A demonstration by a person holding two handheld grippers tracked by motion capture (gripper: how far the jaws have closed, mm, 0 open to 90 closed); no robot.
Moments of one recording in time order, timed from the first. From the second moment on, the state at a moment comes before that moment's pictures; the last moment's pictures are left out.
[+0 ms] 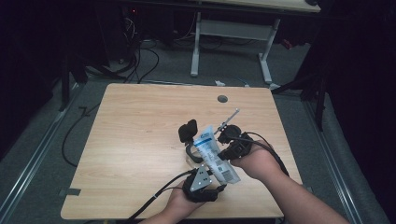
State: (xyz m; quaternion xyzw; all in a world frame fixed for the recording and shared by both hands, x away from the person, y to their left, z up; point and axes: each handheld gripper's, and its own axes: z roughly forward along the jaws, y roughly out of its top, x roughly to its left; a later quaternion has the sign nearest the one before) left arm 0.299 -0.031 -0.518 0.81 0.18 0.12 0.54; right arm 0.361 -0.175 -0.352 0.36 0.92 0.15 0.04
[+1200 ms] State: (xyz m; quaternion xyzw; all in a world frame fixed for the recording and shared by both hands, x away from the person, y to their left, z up) left arm 0.296 -0.037 -0.512 0.82 0.16 0.13 0.54; right arm 0.367 -0.167 -0.350 0.36 0.92 0.13 0.03
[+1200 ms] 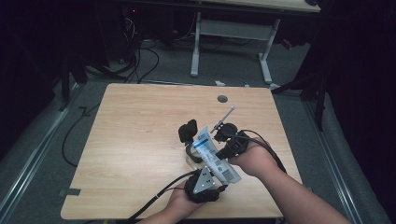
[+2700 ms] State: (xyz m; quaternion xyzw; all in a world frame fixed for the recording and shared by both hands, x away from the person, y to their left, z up) left arm 0.292 -0.042 -0.507 0.82 0.15 0.12 0.55; right arm 0.378 -0.163 -0.357 0.37 0.92 0.12 0.04
